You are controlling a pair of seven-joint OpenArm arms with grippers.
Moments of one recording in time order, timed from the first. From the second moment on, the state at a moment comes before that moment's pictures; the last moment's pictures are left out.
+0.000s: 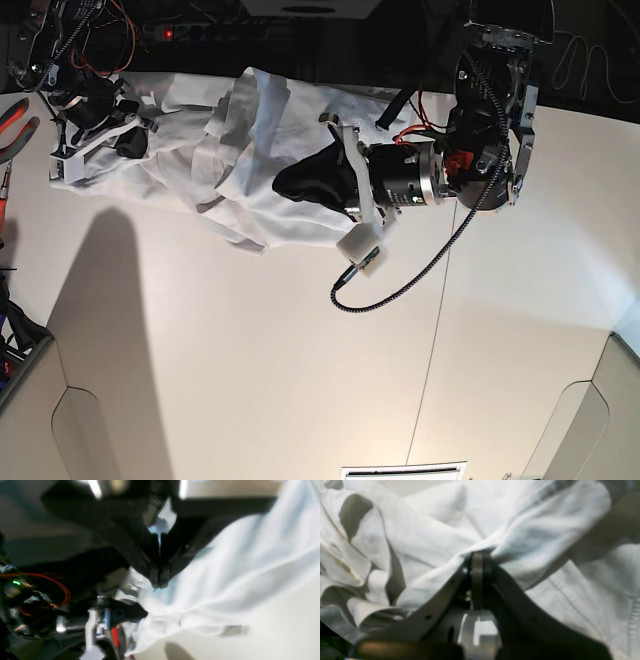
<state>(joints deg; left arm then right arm) 5.9 -4.8 5.5 96.7 -49.5 -38.7 62.3 -20.0 4.5 26.0 92.1 31.8 22.5 -50.4</state>
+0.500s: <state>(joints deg) -3.6 -3.5 17.9 71.2 -41.8 -38.5 46.1 -20.0 4.5 26.0 92.1 33.5 22.5 -50.4</state>
